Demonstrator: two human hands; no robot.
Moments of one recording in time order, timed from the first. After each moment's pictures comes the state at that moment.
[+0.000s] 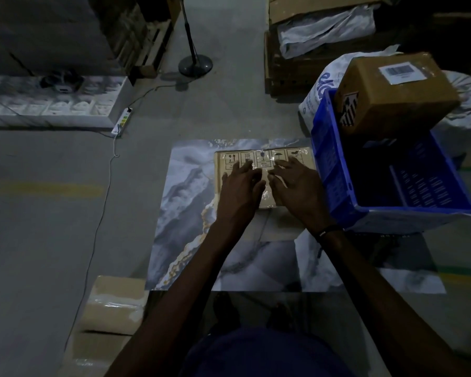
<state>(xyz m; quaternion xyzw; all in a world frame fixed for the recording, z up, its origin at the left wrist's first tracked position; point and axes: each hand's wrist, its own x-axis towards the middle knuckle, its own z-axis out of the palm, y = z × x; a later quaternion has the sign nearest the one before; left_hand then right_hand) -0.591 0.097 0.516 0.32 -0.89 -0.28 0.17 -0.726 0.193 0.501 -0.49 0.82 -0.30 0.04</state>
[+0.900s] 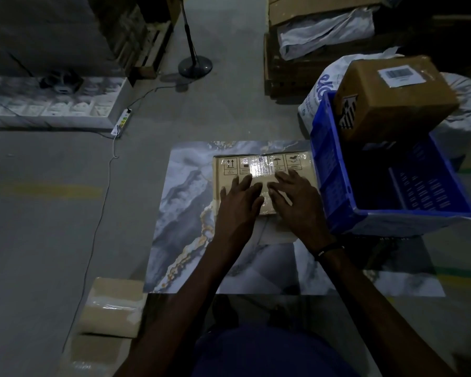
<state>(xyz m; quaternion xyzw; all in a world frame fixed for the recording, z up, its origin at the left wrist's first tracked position) -0.574 0.113 0.504 0.32 -0.88 -0.31 0.13 -0.714 0.210 0.480 -0.46 0.82 -0.32 0.08</state>
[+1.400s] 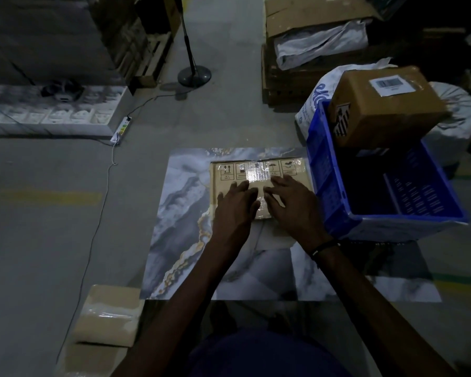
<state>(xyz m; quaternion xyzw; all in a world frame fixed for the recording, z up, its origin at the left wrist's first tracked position) -0.581 0.109 0.507 0.31 -0.91 -0.25 0.14 -0.721 0.206 0.485 -0.47 0.84 -0.27 0.07</state>
